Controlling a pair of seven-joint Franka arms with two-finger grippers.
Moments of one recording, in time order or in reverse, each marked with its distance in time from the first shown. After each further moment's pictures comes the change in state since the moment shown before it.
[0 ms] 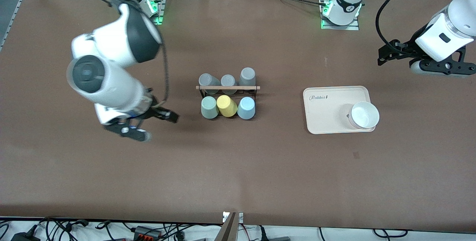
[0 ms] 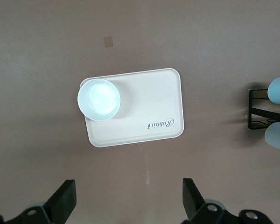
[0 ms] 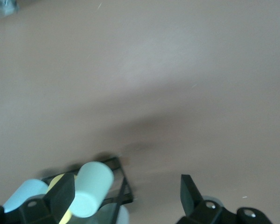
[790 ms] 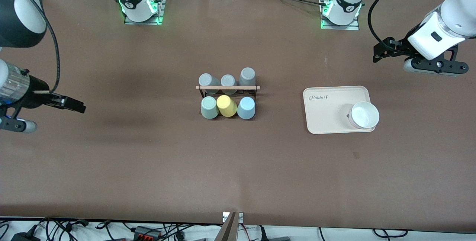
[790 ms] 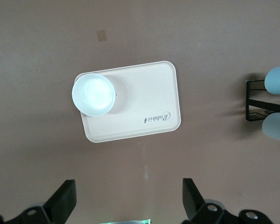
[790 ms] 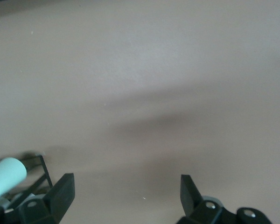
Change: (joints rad) left arm -0.001 0.001 -0.024 0.002 -0.001 -0.026 0.002; right arm -0.289 -0.206 -0.001 -0.104 -0.034 -0.139 -0.411
